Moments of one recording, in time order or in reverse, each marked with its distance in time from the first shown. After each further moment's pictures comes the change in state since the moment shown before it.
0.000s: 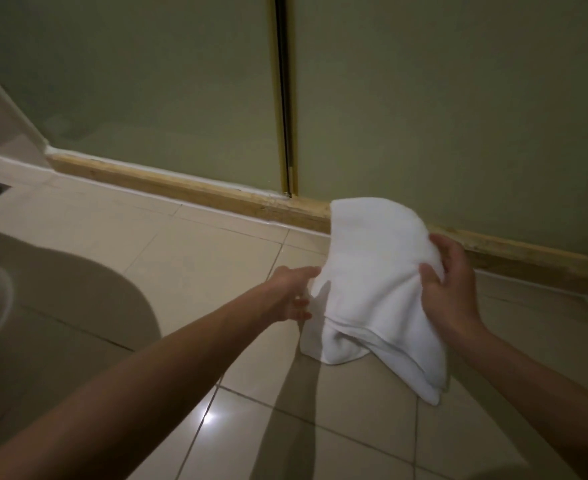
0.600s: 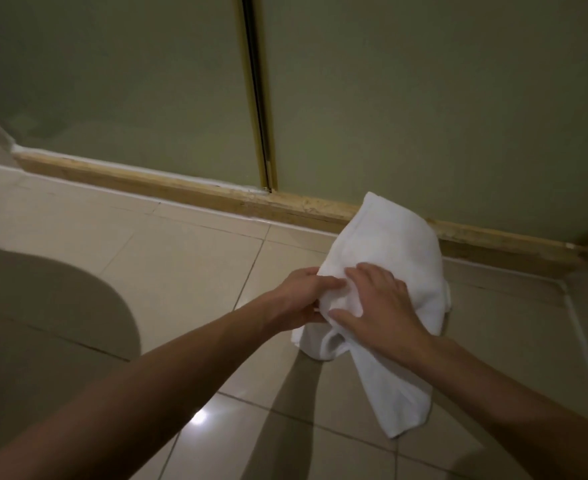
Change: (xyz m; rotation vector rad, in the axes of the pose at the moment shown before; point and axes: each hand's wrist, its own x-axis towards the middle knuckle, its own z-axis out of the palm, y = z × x) left_hand -0.001 -0.019 0.039 0.031 -0.349 0.122; right_hand -0.037 -0.001 0.024 -0.816 -0.503 -0.218
